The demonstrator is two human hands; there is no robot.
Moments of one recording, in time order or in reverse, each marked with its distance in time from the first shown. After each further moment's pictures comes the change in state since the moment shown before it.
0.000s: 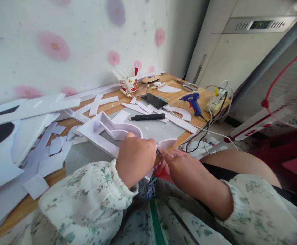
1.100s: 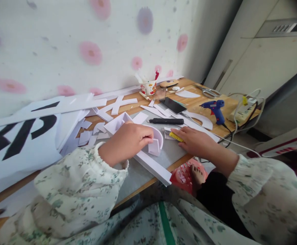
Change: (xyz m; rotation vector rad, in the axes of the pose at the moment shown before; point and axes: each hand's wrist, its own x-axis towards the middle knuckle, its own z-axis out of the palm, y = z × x) left_hand -0.009 -0.089 -0.022 -0.393 -0.012 0.066; right_hand 0.088 0.052 -0.014 -0.041 0.136 -0.114
